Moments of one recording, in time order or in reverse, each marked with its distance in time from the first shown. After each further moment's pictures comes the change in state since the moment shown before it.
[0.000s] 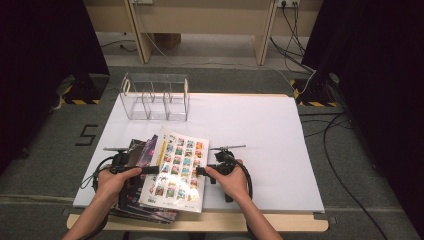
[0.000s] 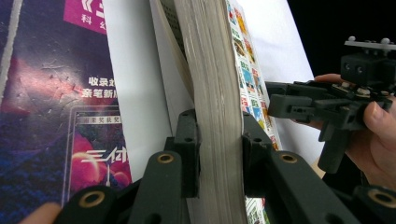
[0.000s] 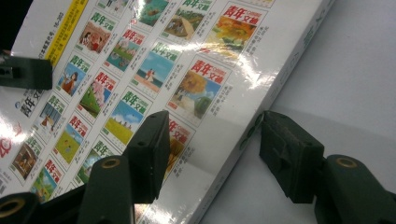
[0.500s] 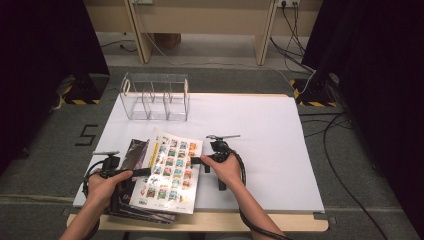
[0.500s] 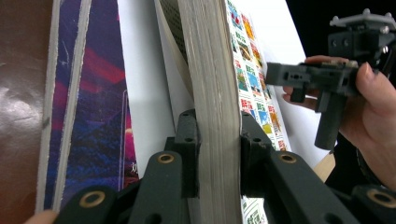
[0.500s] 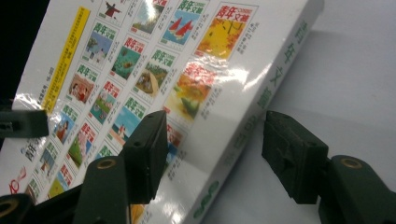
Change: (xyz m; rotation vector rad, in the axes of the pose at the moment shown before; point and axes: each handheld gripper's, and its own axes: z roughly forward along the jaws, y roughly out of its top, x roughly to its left) left arm 0.016 -0.007 -0.019 -0.032 0.011 -0.018; right arm -0.007 0.034 0.025 0.019 0.058 0.073
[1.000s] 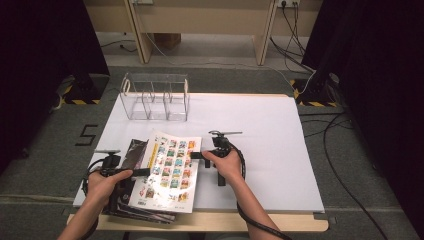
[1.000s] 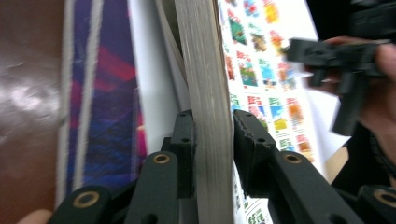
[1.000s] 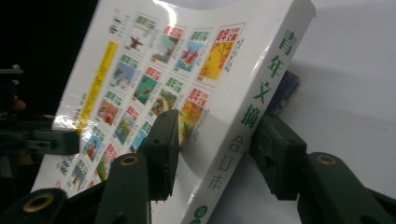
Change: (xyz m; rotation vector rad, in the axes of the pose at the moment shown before) left arm 0.002 0.006 -0.001 0.056 0.066 0.008; right arm 0.001 0.011 -0.007 -0.044 0.070 -0.003
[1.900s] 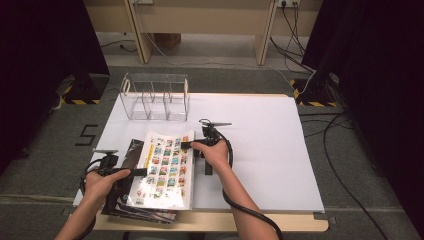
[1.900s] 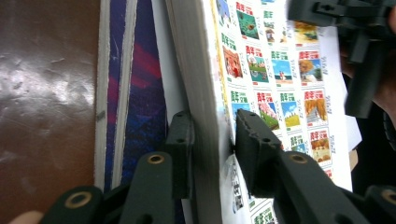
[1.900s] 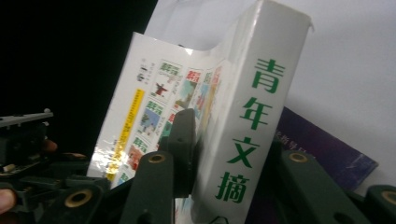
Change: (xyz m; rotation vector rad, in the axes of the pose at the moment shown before) left arm 0.009 0.001 -0.002 -0.002 0.015 -0.010; right arm 0.008 0.032 0.034 -0.002 0.067 0.097
